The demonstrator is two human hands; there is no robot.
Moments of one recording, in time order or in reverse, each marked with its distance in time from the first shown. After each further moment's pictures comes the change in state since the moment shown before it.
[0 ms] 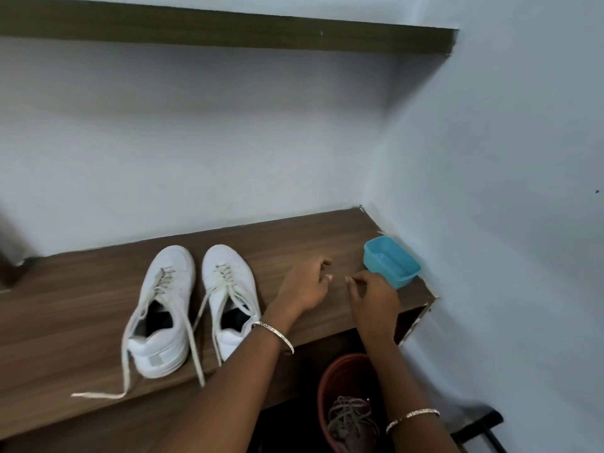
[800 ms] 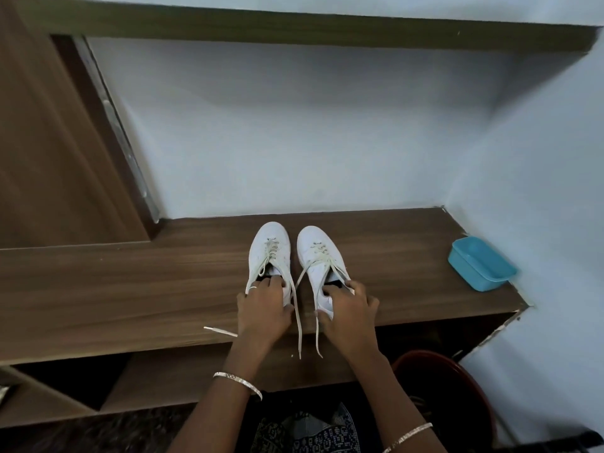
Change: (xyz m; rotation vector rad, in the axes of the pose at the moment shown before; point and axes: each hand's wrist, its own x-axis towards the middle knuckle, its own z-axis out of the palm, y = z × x) left_hand -0.186 -0.129 -0.107 0.492 0.197 -0.433; right_hand -0.135 -0.143 0.066 -0.192 -0.426 -0.371
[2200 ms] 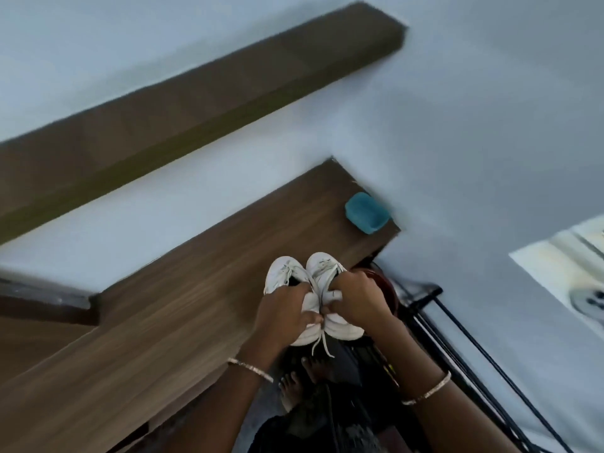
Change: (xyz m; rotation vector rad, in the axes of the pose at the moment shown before) left_hand 0.035 0.152 -0.185 -0.228 -0.653 0.553; right_hand 0.033 0.002 -0.277 0.182 -0.484 0.616
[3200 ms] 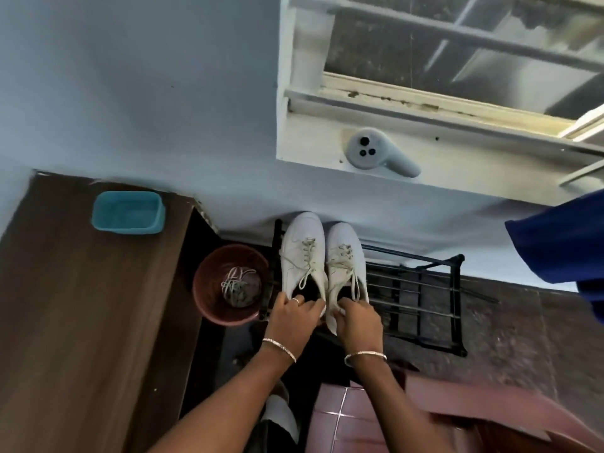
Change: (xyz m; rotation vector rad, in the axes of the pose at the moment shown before) left_hand 0.091 0.140 0.324 0.646 -0.227 1.031; right_hand -0.098 0.296 0.151 0.358 0.500 0.931
